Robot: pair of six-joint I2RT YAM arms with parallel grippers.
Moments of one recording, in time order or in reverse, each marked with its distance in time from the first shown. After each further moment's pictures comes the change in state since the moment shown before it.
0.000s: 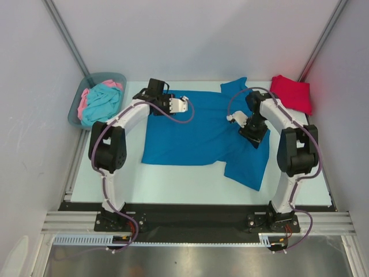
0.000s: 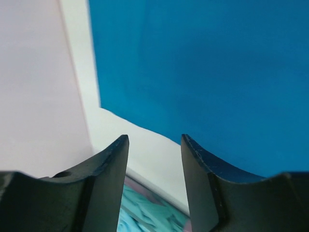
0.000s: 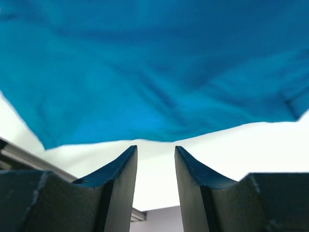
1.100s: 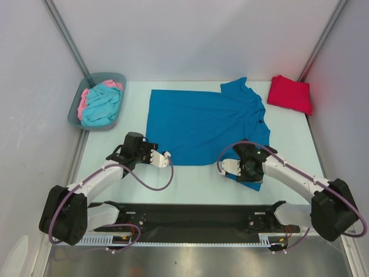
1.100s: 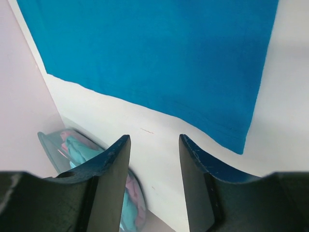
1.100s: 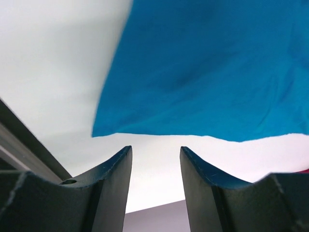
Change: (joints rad) left arm -0.030 -0.856 -1.110 0.289 -0.012 0.142; right arm 0.410 -0.701 -0.829 0.309 0.195 -0.125
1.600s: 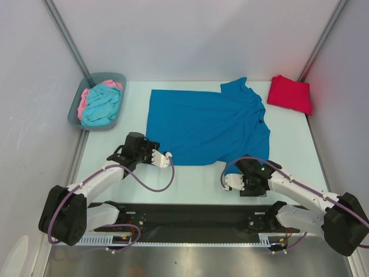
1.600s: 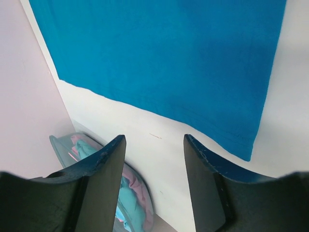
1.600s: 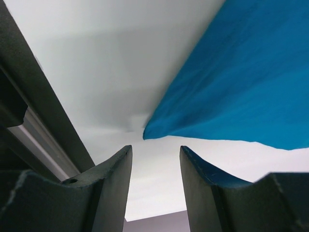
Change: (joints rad) left arm -0.019 -0.011 -0.009 0.034 -0.003 0.007; right arm 0.115 -0.185 -0.198 -0.014 -0.008 0.065
